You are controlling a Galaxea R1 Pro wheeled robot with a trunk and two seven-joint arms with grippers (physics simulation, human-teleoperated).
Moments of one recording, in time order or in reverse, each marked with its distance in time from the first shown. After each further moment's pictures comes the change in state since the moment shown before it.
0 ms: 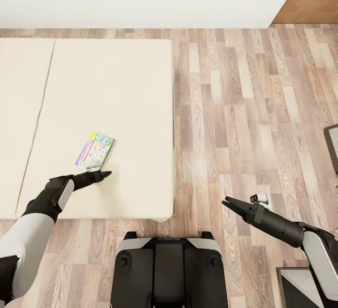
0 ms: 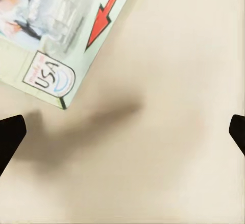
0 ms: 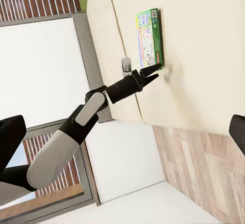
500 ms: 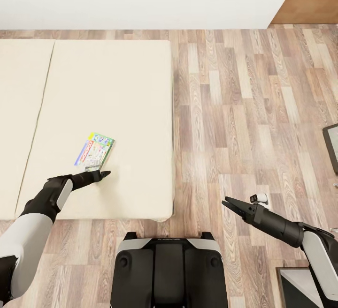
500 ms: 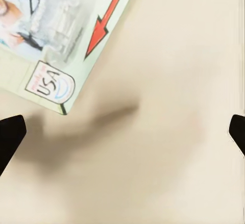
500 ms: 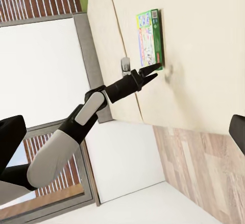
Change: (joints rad) left arm 0.000 0.009 0.000 -0.003 0.000 0.001 -0.009; right arm 0.000 0.000 0.003 0.000 0.000 -0.001 -0.001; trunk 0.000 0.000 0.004
